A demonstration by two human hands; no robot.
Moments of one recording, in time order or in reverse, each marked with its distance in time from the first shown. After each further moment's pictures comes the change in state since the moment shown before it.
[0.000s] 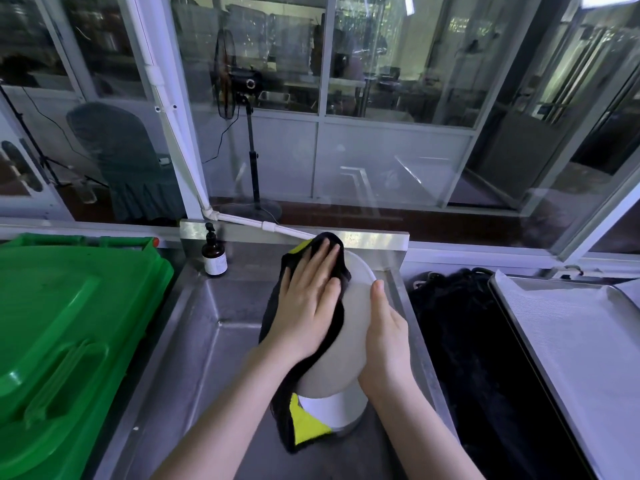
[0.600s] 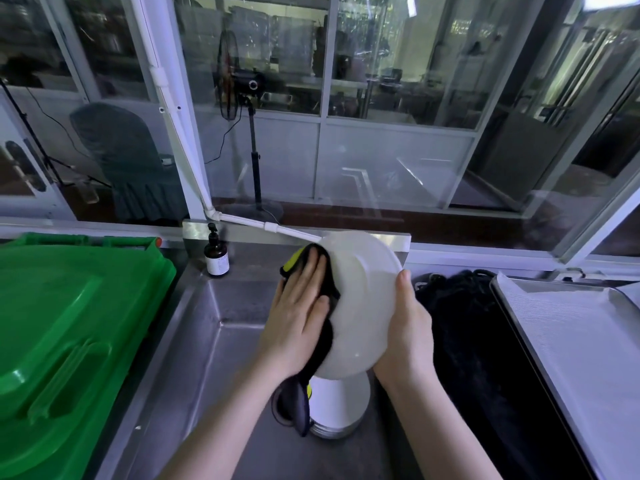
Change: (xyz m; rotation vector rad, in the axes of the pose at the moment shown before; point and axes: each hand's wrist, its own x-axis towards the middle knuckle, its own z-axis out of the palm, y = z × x) left_hand -0.021 -0.020 -0.001 -0.006 0.055 0.082; right_hand 0.003 -0.019 -0.006 0.051 0.113 -0.074
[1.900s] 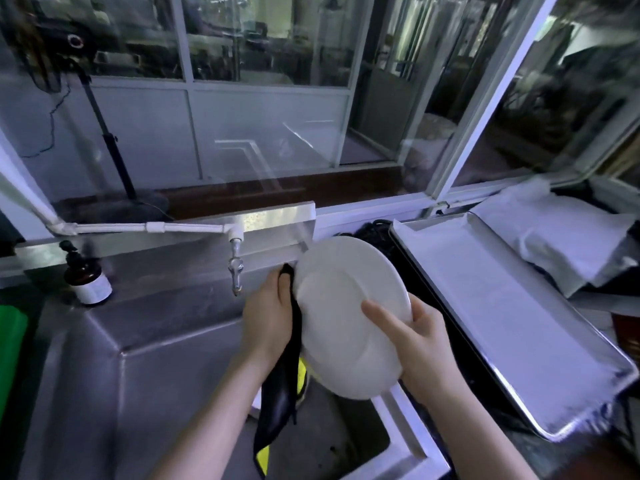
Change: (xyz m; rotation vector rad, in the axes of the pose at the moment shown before) left_hand 0.031 0.003 0.088 -0.228 -0.046 -0.240; right_hand -0.051 -0.040 -0.076 -0.415 0.076 -0.164
